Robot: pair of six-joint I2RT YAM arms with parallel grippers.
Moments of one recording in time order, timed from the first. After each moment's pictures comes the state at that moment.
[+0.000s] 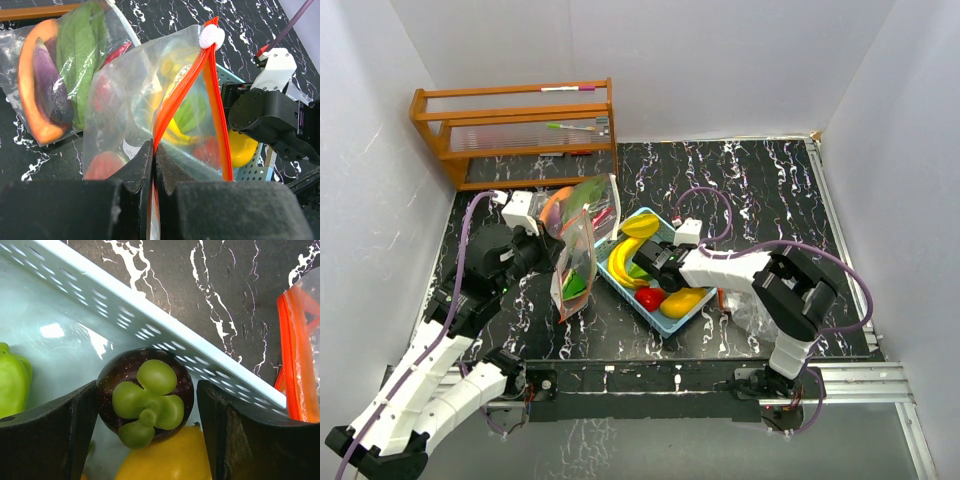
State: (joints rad) left arm -0.52 0.72 0.90 -0.57 -0.04 -0.32; right arm 0.88 1.75 1.04 -0.65 0.79 1.01
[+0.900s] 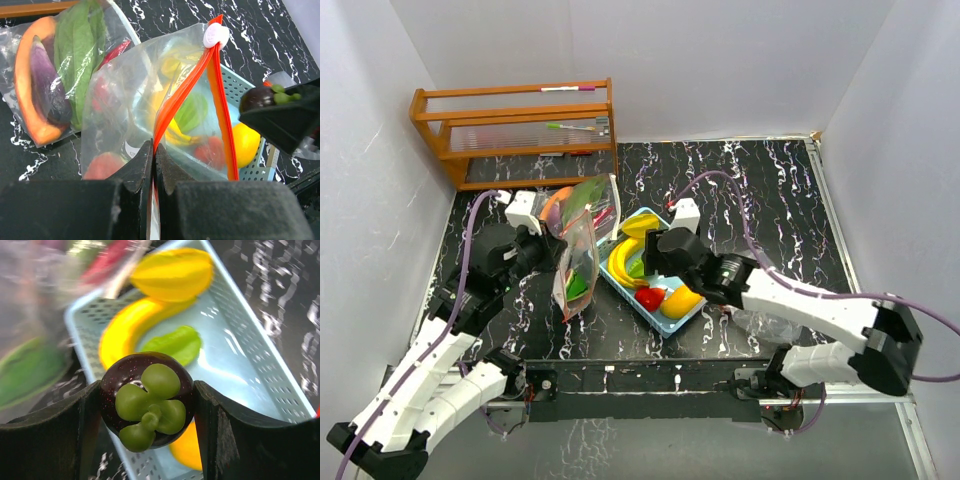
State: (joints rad) left arm -0.52 0.73 0.89 -0.55 -0.04 -0.32; right arm 0.97 1.29 0.96 -0.37 0.53 0.63
